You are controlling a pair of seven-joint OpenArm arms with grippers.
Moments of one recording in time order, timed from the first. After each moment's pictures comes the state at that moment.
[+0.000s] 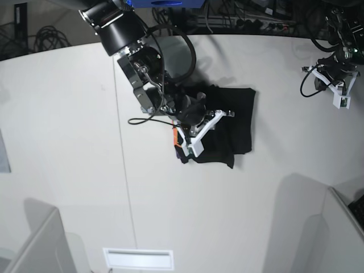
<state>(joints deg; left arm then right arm) 25.0 -22.3 -34.7 100.6 -31.2 -22.9 57.5 6.5 -4.6 -29.7 80.0 39.5 -9.2 -44.9</state>
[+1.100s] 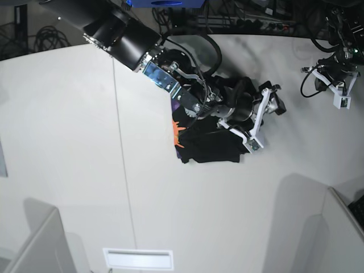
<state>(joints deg) 25.0 -22.4 -34.7 100.6 -31.4 -22.9 57.5 16.1 -6.4 -52.5 84.7 39.8 -9.3 -42.5</state>
